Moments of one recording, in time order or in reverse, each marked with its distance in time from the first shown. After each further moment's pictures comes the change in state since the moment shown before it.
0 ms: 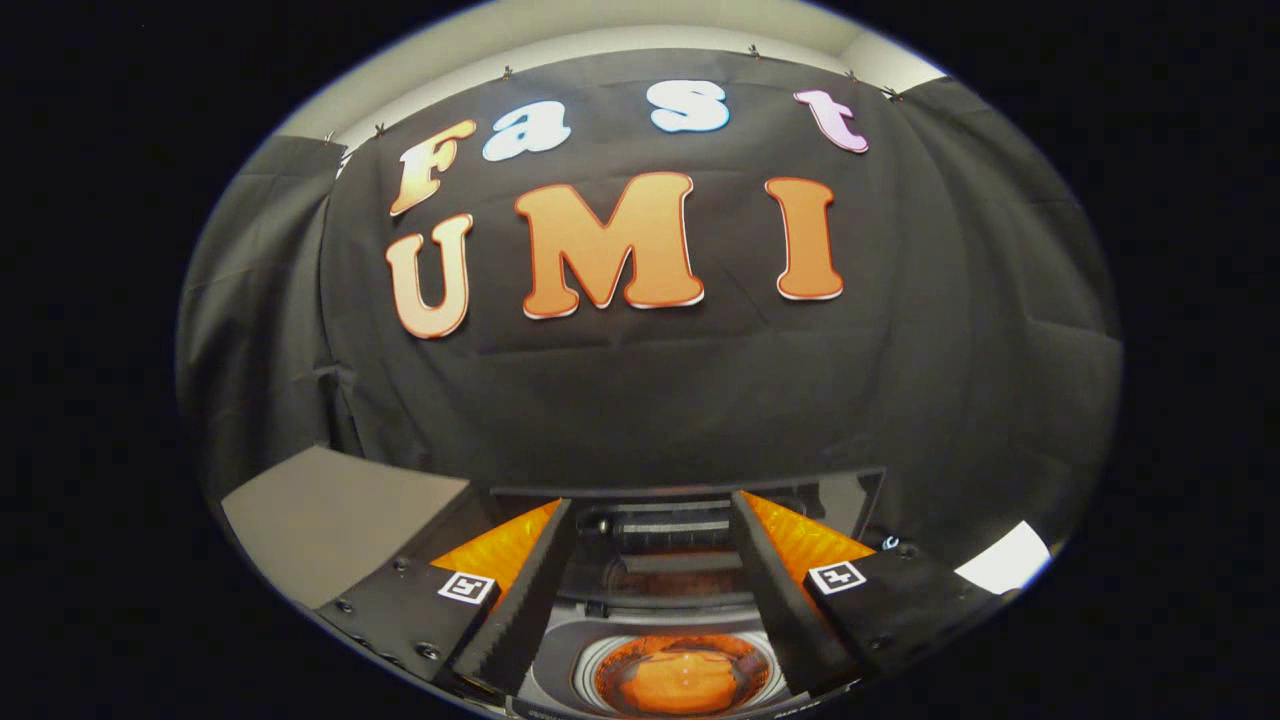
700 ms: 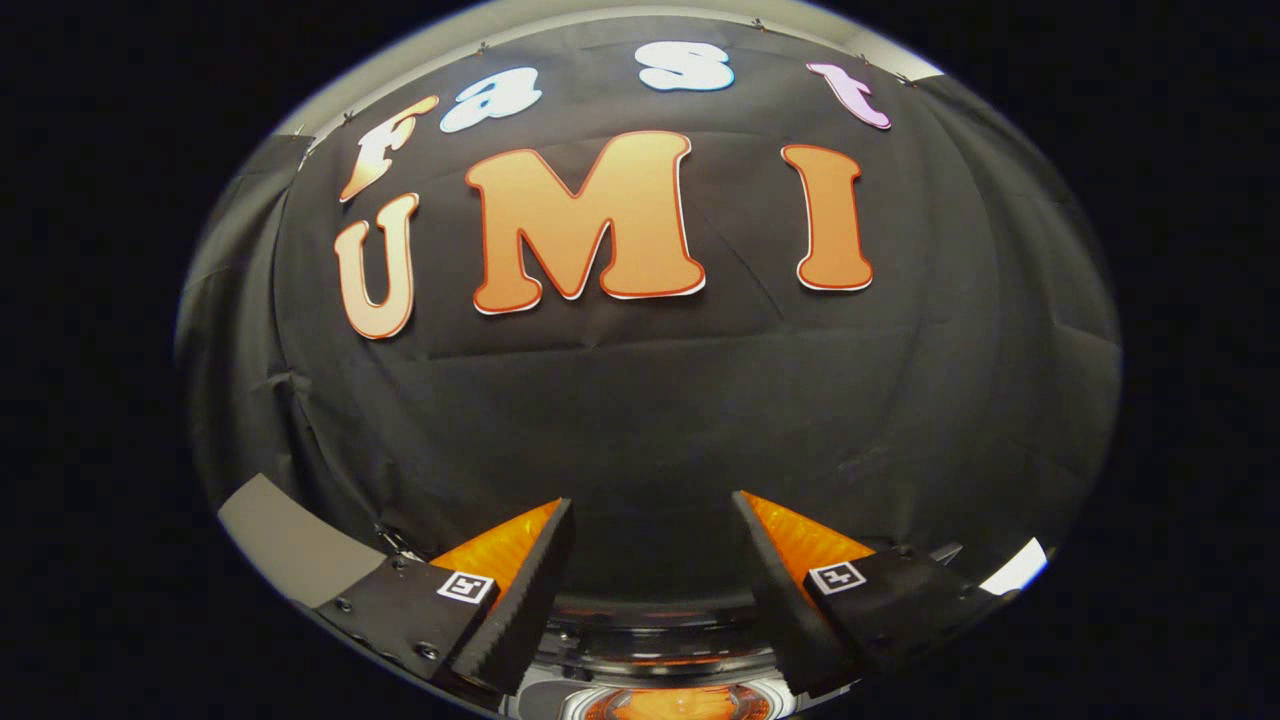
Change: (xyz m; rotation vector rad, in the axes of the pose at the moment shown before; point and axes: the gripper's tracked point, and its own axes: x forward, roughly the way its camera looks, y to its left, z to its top) arm 0.147 -0.029 0.003 0.001 0.081 -0.067
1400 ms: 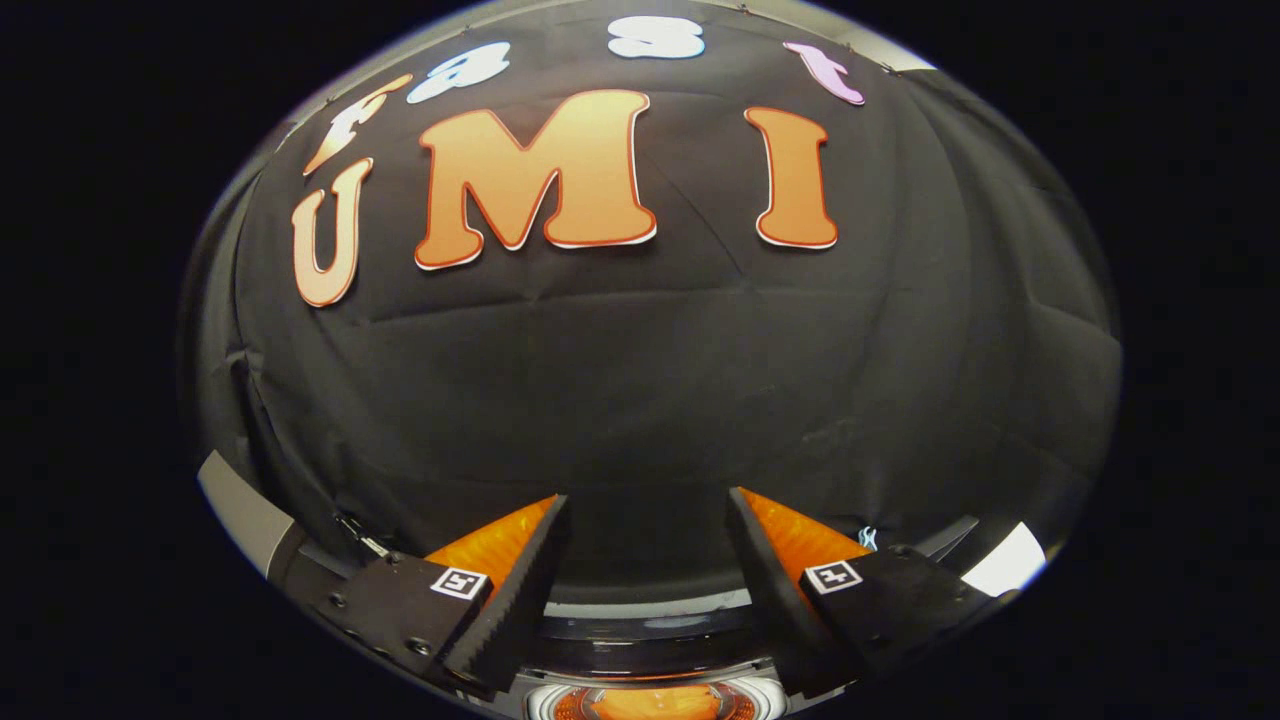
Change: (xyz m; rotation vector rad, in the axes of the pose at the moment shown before) arm 0.017 -0.034 -0.044 0.020 0.031 -0.088
